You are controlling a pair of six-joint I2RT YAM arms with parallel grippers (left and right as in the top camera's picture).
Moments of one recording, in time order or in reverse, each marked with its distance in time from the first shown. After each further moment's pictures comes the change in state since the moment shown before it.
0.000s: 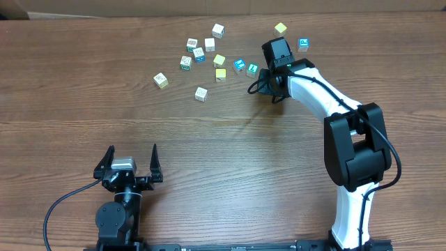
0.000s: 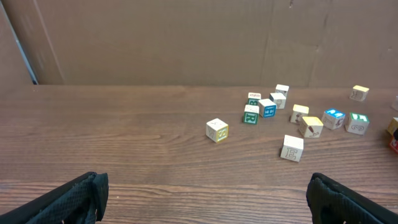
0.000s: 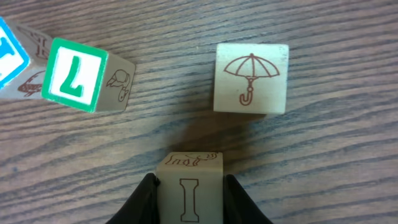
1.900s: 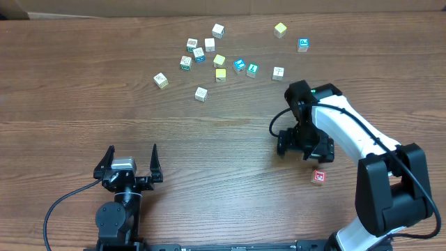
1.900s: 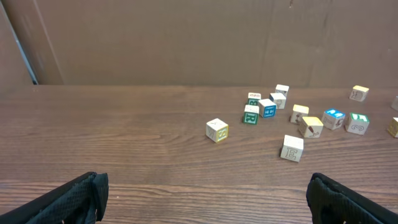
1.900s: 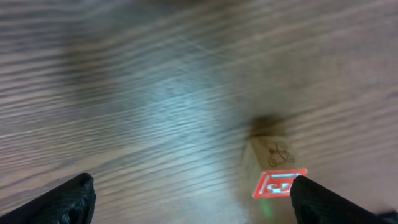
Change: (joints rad) left arm 0.000 0.000 0.000 0.000 0.000 0.000; right arm -0.027 -0.363 -0.391 -0.623 -0.075 0.034
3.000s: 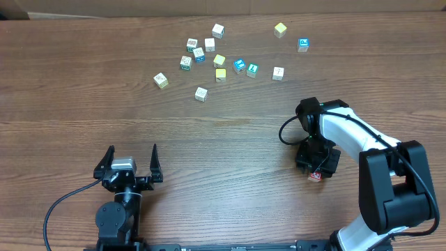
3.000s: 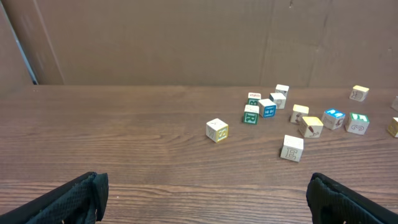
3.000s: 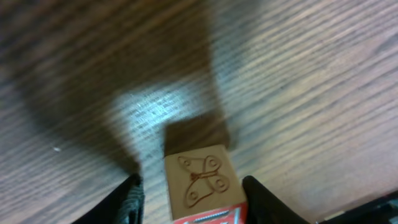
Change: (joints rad) left arm 0.000 0.000 0.000 0.000 0.000 0.000; right arm -0.078 0.002 -0.172 0.098 0.058 0.147
